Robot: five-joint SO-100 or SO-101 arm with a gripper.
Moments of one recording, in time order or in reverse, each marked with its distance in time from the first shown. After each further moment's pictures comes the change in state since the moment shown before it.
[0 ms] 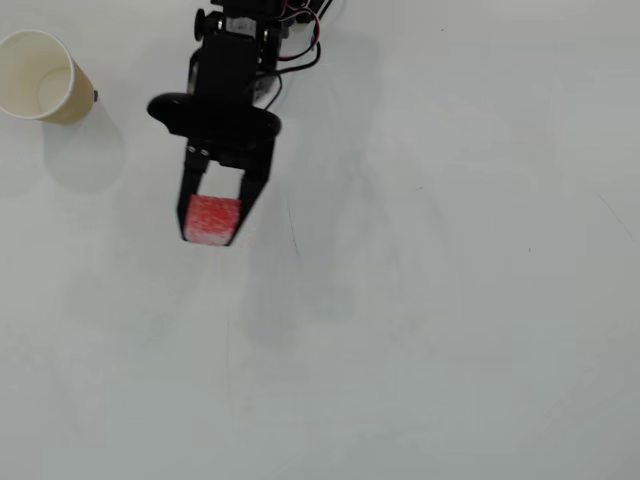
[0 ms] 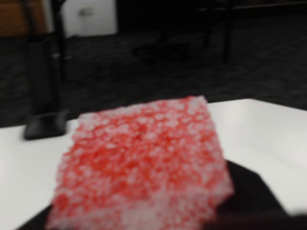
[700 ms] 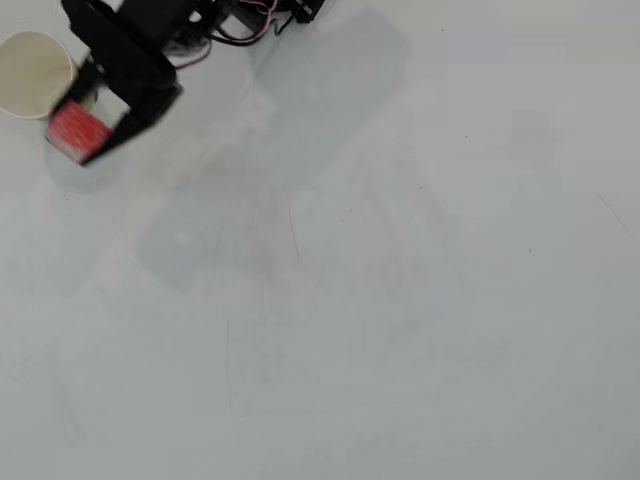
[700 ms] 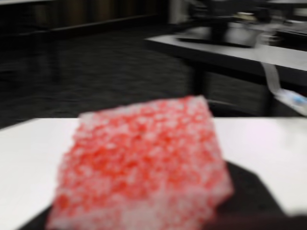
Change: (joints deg) arm 32.1 13.7 4.4 8.8 0.0
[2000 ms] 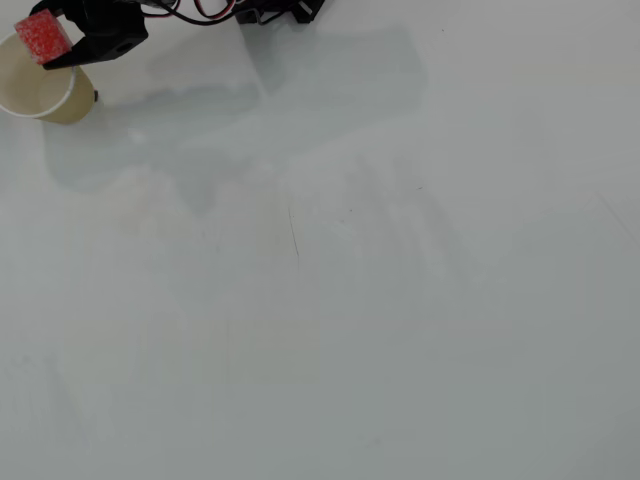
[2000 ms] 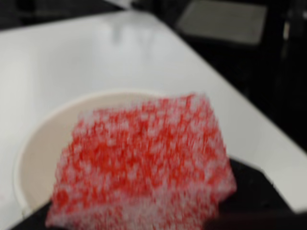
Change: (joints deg) arm 22.0 3.4 2.5 17.0 0.0
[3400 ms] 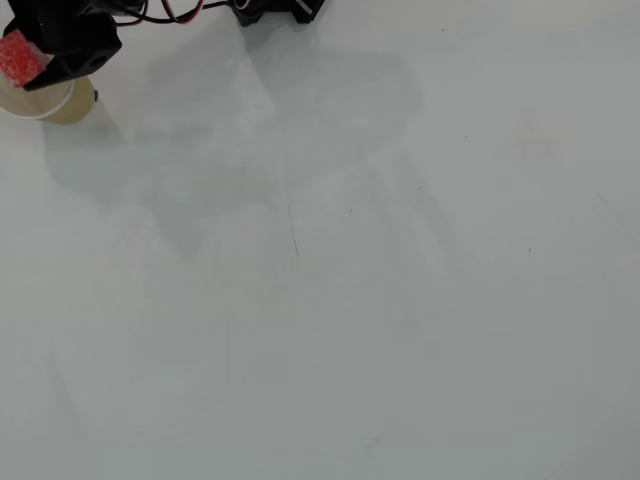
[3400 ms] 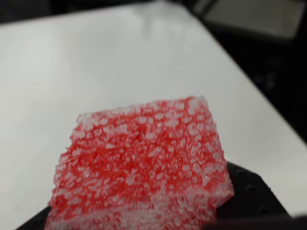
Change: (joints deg) arm -4.7 -20.1 -22.1 7.4 0.0
